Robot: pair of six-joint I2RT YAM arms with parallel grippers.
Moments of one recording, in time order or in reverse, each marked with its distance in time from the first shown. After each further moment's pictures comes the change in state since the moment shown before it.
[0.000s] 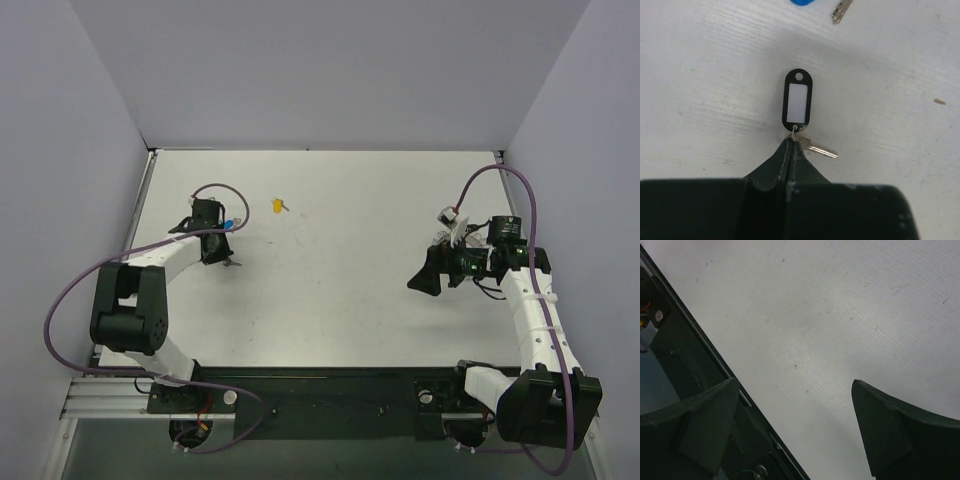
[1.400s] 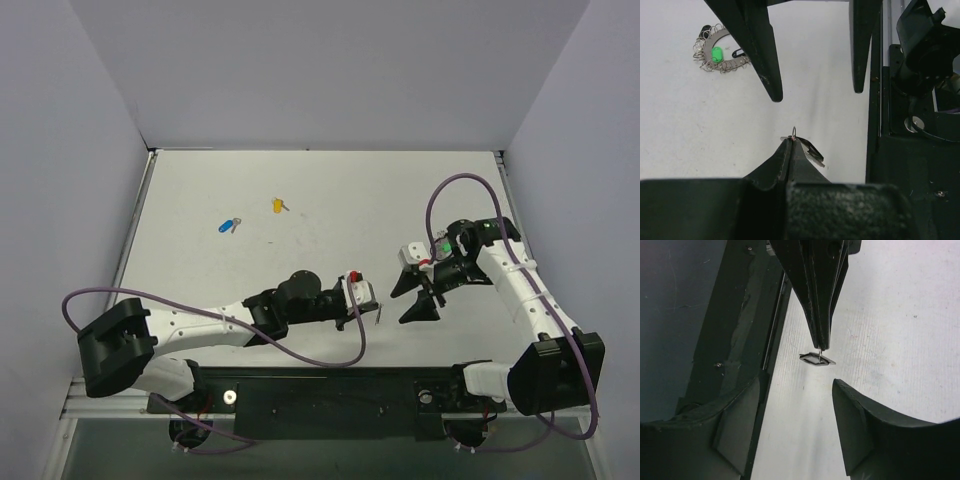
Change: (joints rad) left arm -1.015 -0.263 -0.194 0.758 0.373 0.536; right arm 0.282 0.168 0.181 -0.655 -0.173 -1.141
